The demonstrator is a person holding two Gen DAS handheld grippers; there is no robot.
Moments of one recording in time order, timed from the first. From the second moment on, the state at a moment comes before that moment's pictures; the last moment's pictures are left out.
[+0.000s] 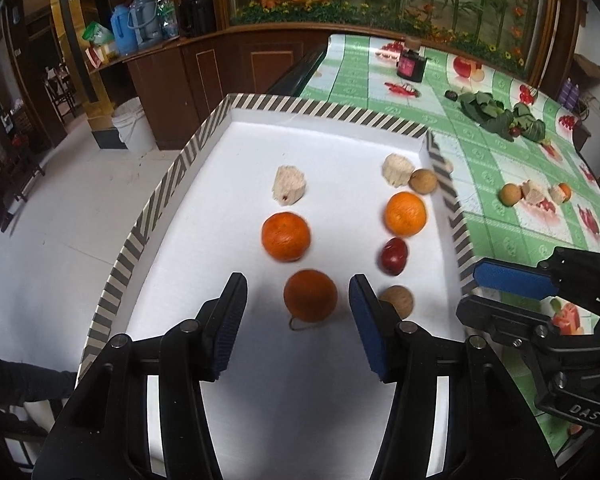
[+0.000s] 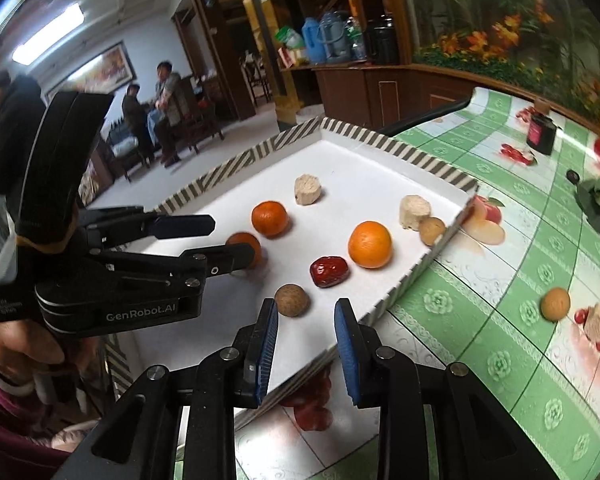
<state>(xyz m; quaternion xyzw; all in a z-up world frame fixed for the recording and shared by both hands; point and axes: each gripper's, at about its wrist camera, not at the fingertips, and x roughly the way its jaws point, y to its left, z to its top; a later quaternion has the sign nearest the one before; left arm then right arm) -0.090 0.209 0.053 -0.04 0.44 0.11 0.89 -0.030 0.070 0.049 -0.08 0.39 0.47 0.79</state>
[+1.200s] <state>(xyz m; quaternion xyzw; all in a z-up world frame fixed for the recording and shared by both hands) -0.025 0.063 0.062 -0.01 0.46 -0.05 0.89 0.034 -0.127 0.025 -0.01 0.43 0.27 0.86</state>
